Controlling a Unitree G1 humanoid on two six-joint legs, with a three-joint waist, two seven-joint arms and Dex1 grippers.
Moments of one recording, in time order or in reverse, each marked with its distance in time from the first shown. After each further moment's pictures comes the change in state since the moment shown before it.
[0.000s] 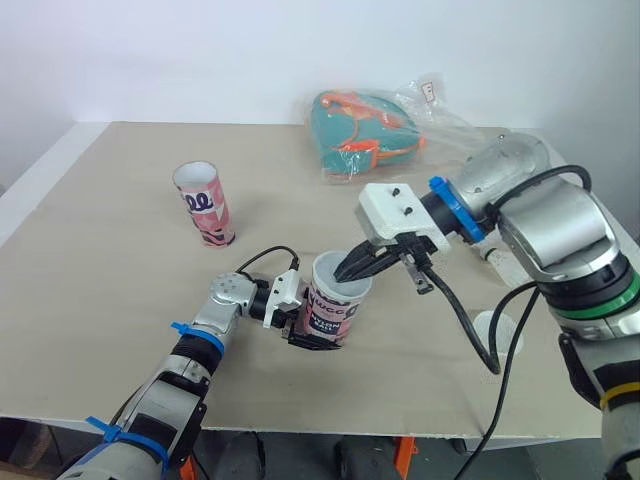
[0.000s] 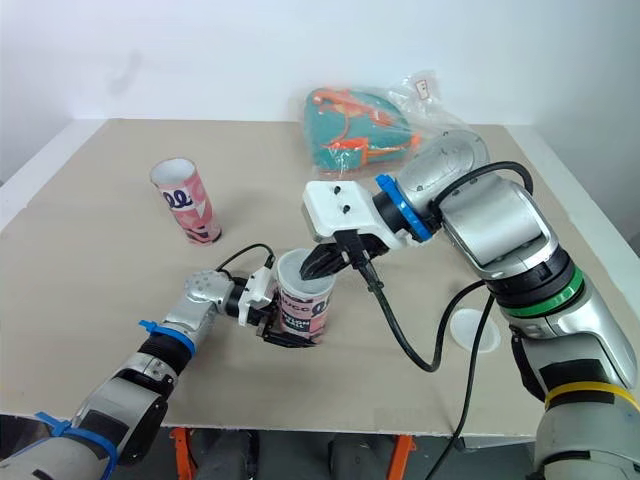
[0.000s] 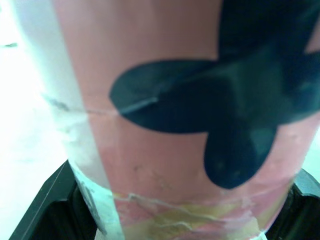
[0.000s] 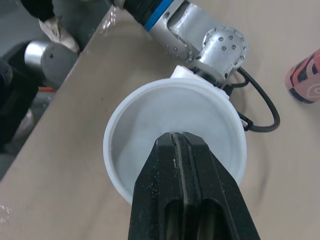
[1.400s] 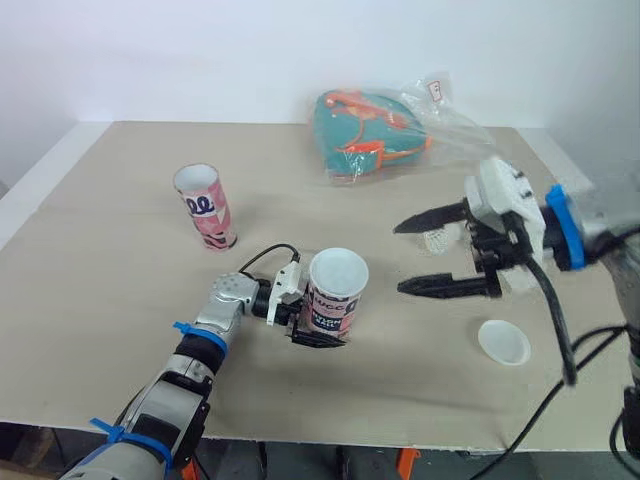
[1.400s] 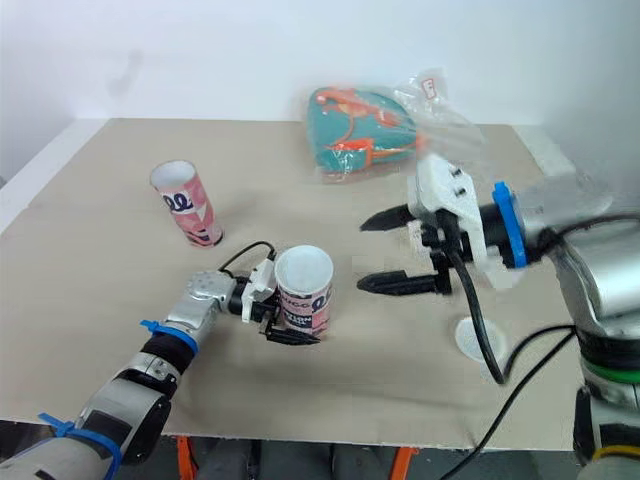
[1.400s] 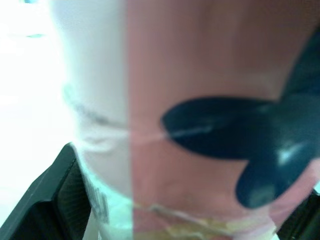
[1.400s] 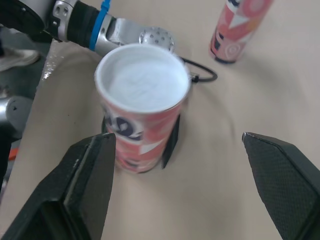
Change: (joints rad) left arm -0.004 -0.024 0.043 -0.027 -0.020 0.124 0.017; right arm 0.469 -0.179 -0.538 -0.250 0.270 0.279 -0.222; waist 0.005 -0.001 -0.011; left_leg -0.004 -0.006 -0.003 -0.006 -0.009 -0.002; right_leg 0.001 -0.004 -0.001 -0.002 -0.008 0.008
